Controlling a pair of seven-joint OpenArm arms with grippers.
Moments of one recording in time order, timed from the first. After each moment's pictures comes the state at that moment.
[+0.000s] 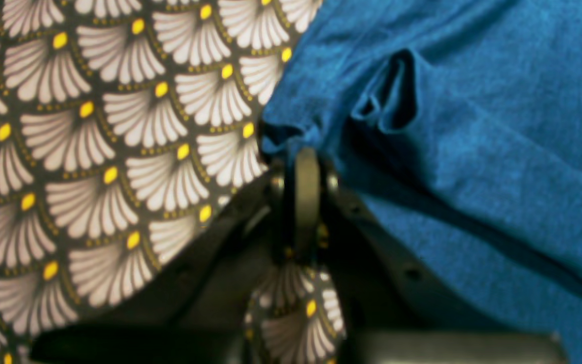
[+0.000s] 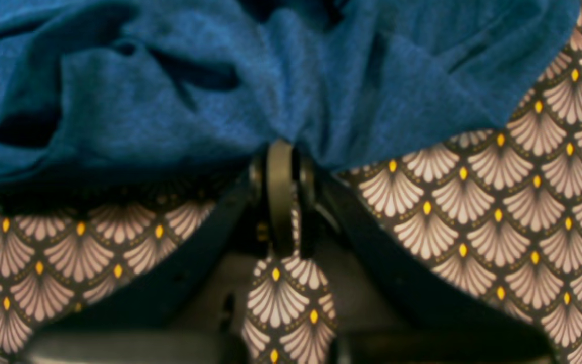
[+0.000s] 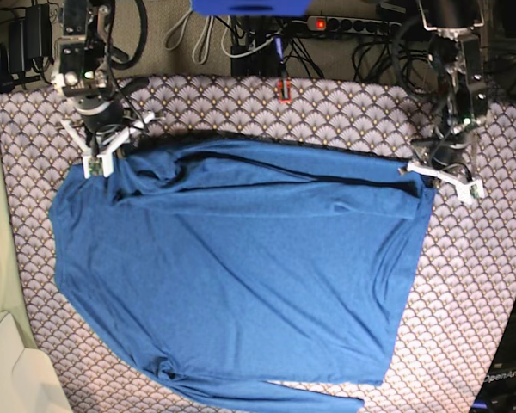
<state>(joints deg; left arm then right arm) 8.6 -13.3 -15.4 82.6 -27.8 -0.8 30.3 -21.7 5.3 8.8 104.2 5.0 8.5 -38.7</state>
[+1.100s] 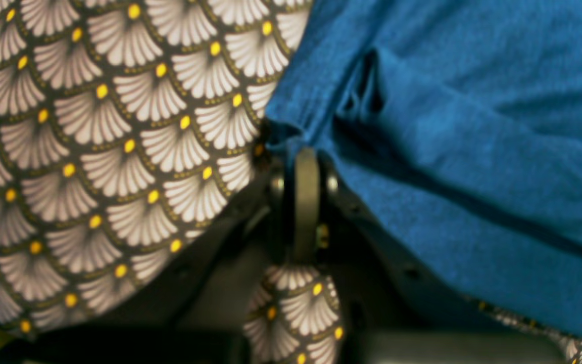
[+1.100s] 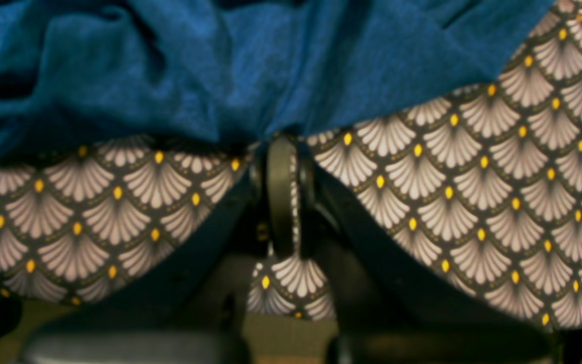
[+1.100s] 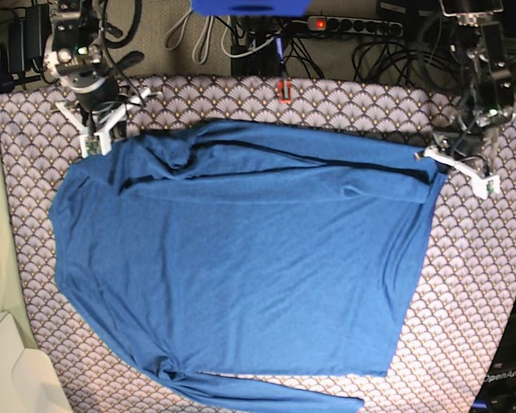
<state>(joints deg) 13.5 -17.4 -19.3 93.5 -28.1 -1.3 45.0 -28.2 5.8 10.6 109.2 4.7 12.3 -38.7</state>
